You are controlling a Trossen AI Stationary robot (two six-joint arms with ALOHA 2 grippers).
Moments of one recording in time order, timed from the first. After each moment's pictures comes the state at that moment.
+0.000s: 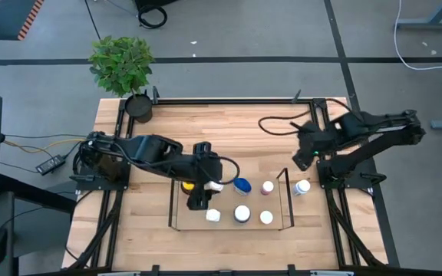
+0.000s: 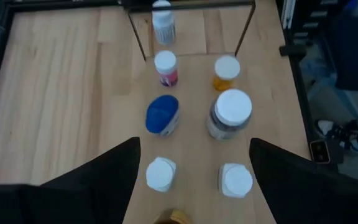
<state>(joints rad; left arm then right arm) -0.31 1.83 2.21 -1.25 -0.22 -0.19 0.20 1.13 1.36 -1.57 0.24 1.07</state>
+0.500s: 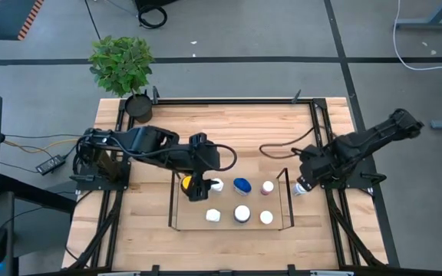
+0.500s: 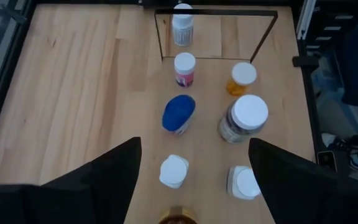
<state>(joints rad) -0.26 1.80 2.21 -1.27 -0.22 -0.22 0.41 1.05 1.03 -1.47 0.03 1.35</state>
